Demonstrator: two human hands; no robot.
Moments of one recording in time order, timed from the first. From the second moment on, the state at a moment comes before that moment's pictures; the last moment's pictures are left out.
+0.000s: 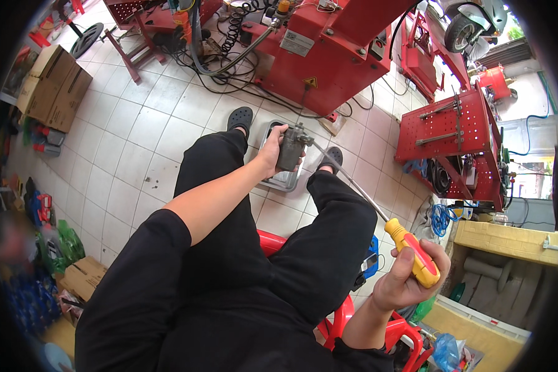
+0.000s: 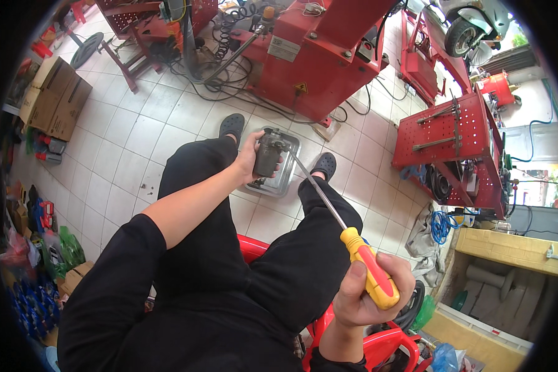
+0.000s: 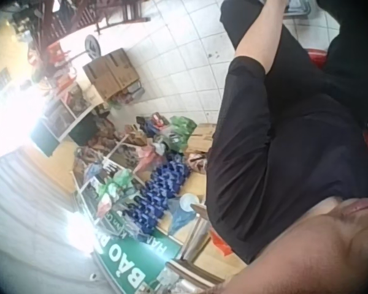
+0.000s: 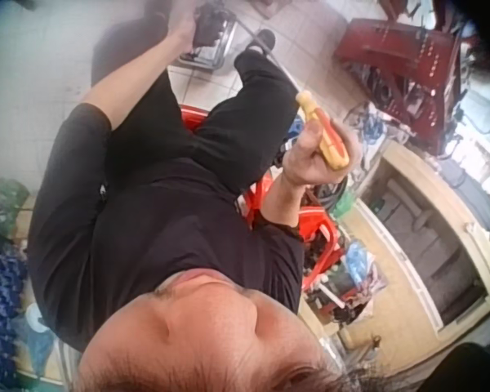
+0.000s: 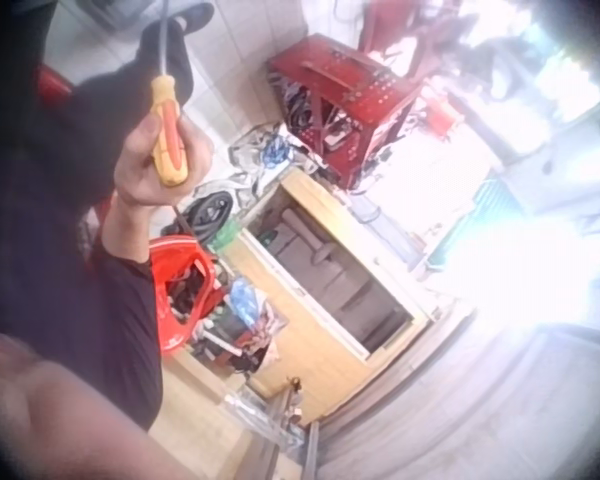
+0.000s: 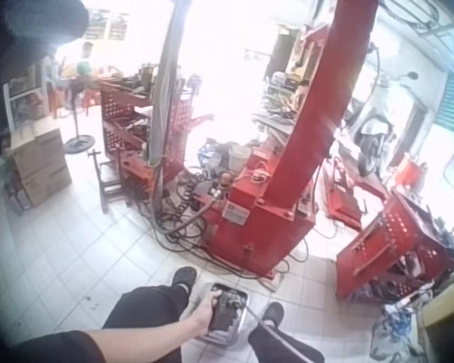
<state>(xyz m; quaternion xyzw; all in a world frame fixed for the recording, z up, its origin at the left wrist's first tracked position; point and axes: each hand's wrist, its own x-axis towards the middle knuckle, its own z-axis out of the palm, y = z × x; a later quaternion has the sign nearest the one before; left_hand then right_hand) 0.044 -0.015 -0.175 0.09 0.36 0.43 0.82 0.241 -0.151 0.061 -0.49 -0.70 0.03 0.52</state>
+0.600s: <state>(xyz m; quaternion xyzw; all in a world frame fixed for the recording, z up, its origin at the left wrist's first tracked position) 0.044 -0.016 -0.168 0.11 0.38 0.43 0.81 0.232 -0.152 0.066 -0.48 -0.71 0.01 0.51</state>
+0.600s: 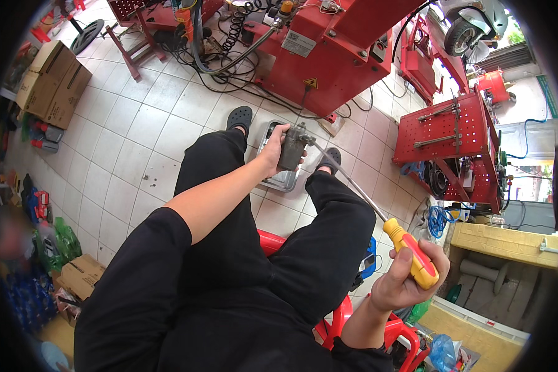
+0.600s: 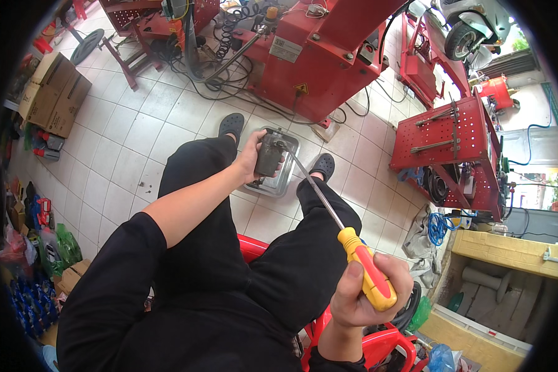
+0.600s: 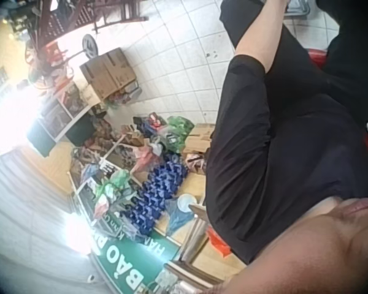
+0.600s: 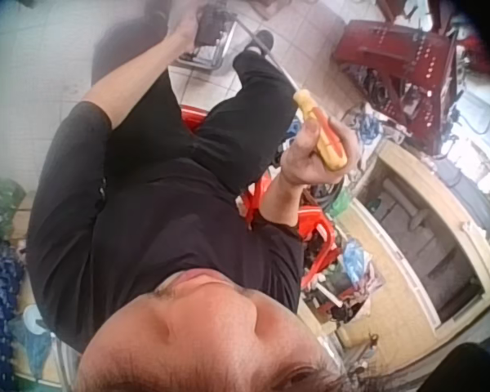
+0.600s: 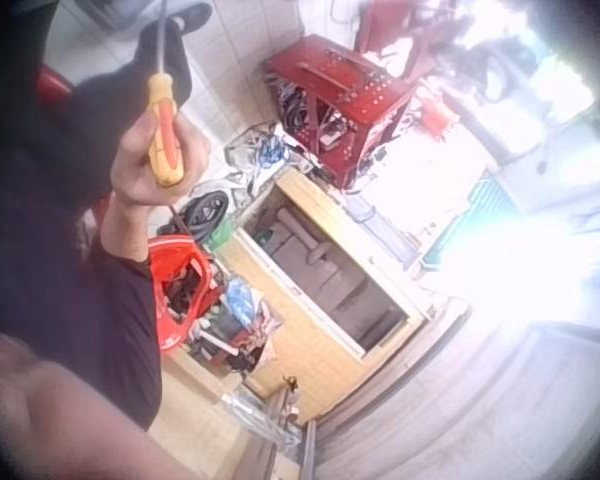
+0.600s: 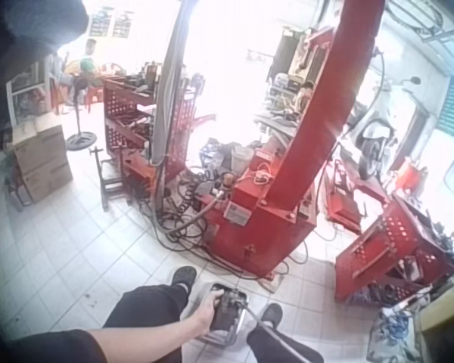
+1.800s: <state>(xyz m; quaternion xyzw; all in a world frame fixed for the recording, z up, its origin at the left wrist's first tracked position) 0.052 -0.020 -0.173 0.06 0.37 0.40 0.83 0.177 -0.088 0.066 -0.21 -0.57 0.33 0.72</state>
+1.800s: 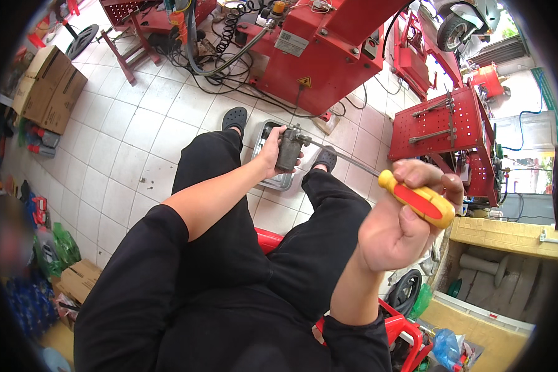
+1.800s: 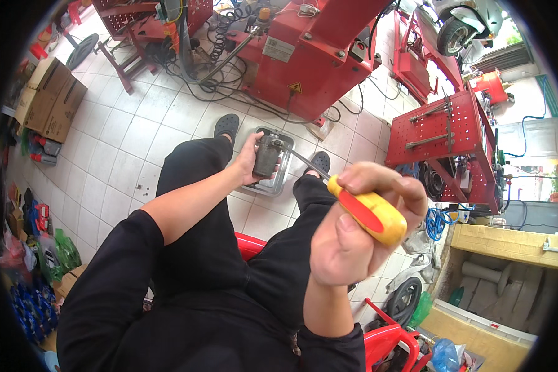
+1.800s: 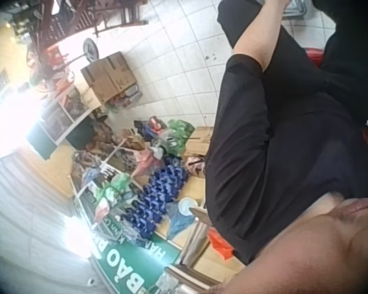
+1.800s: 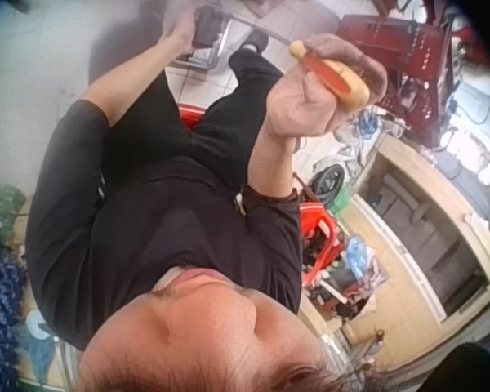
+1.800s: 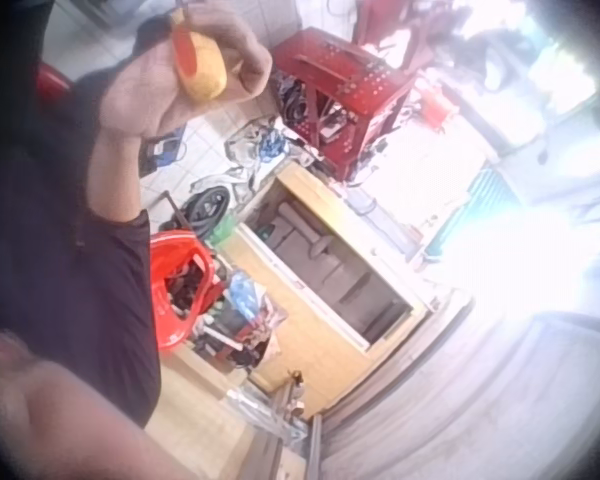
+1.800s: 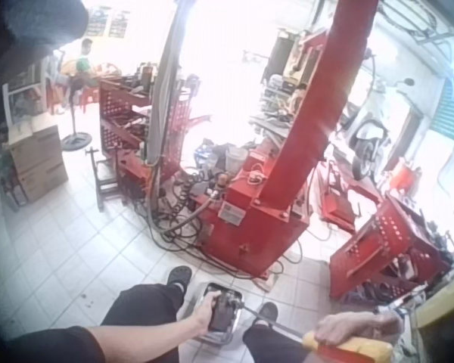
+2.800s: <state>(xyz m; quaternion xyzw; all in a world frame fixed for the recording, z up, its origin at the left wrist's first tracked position) 0.053 -0.018 -0.187 0.08 0.42 0.42 0.80 0.199 -0.050 -0.022 -0.61 -0.55 0.29 0.48</state>
